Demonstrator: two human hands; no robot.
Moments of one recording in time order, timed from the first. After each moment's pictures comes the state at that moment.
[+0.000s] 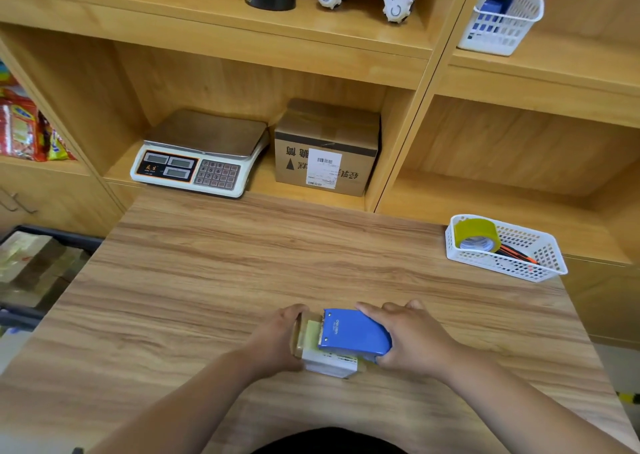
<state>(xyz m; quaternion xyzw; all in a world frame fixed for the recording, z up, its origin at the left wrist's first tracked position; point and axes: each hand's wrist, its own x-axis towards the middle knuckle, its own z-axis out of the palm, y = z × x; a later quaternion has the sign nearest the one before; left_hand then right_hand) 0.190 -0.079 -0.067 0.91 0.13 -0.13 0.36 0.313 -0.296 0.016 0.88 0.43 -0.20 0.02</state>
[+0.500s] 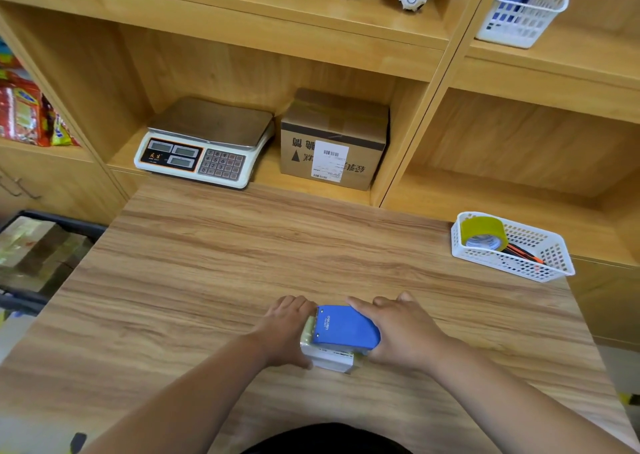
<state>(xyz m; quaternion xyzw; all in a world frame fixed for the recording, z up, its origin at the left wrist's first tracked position) 0.205 -0.079 -0.083 0.97 0.03 -0.13 0.19 0.310 -0.273 0.015 0.87 0.45 -0.19 0.06</state>
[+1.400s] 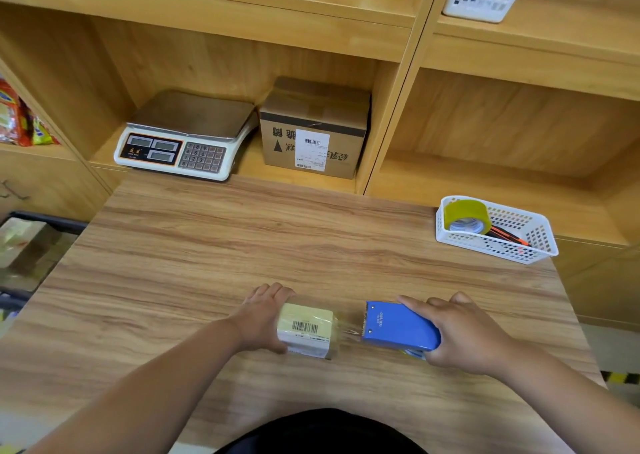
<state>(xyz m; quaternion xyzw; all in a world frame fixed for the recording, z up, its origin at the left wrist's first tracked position) 0.213 -0.082 -0.079 0.97 0.05 -0.17 0.17 0.351 -0.391 0.022 0.89 0.40 -0.20 0.07</state>
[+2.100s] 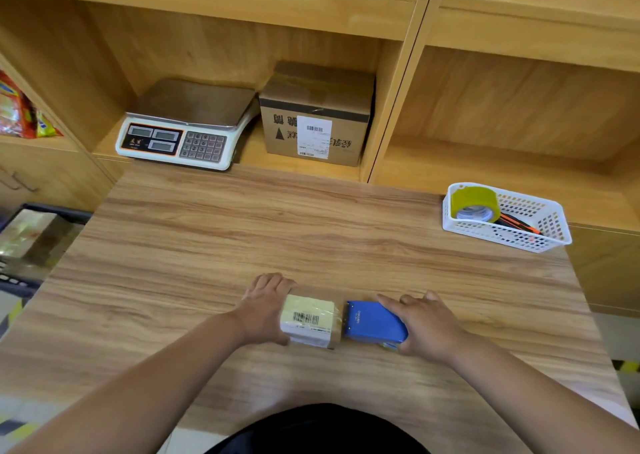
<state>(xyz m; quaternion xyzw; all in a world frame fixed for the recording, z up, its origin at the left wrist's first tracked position) 0.211 -0.091 -0.078 0.97 0.07 -0.17 0.14 0.347 -0.365 -0.038 0.88 0.43 -0.18 0.09</state>
